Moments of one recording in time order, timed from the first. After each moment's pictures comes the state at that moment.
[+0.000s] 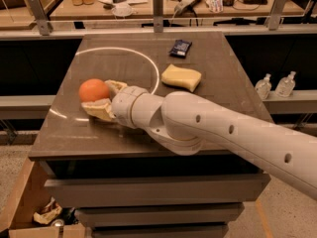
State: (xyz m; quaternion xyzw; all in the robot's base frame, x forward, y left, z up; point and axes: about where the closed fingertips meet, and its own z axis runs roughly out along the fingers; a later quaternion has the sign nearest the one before) arm 0.570 0.151 0.863 -0.40 0.66 0.25 0.59
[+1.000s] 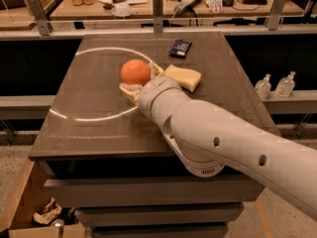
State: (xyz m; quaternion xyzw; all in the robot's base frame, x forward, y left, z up) arm 0.579 0.041 0.911 -0.30 0.70 0.03 0.65
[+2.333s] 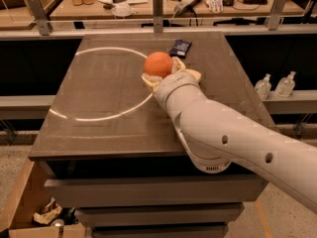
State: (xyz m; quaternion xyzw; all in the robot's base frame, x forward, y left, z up) arm 0.605 -0.015 0.916 -0.23 0.71 -0.03 0.66
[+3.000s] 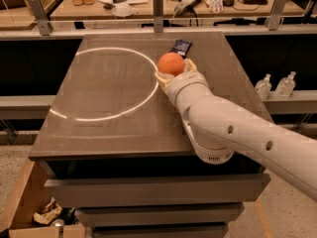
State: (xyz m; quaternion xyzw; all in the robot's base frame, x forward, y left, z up) arm 0.638 -0.051 0.897 -0.18 0.73 -0.03 0.66
